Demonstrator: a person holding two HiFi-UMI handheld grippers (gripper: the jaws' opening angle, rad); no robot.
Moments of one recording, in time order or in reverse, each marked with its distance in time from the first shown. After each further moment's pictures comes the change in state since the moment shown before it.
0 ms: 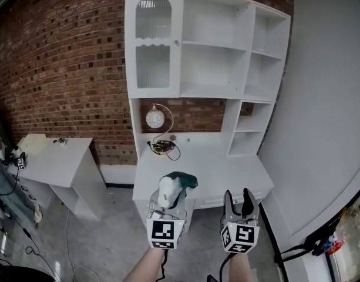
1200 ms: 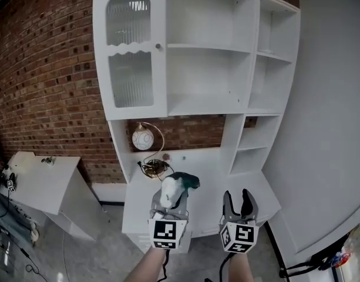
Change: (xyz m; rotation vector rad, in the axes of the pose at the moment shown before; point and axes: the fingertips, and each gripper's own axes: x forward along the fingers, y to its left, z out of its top) left arm 0.204 0.034 -0.051 0.031 0.000 -0.039; right arm 0.195 -0.058 -0.052 0.034 0.007 -0.023
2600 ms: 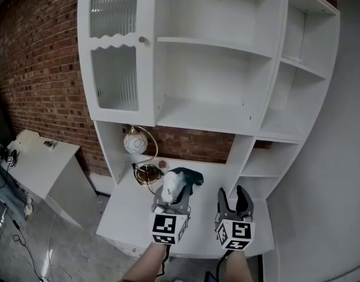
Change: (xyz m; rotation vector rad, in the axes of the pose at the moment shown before) left arm 0.182 -0.015 -0.046 -0.102 0.023 0.158; right arm 0.188 -0.075 -0.038 0.013 0.029 0.274
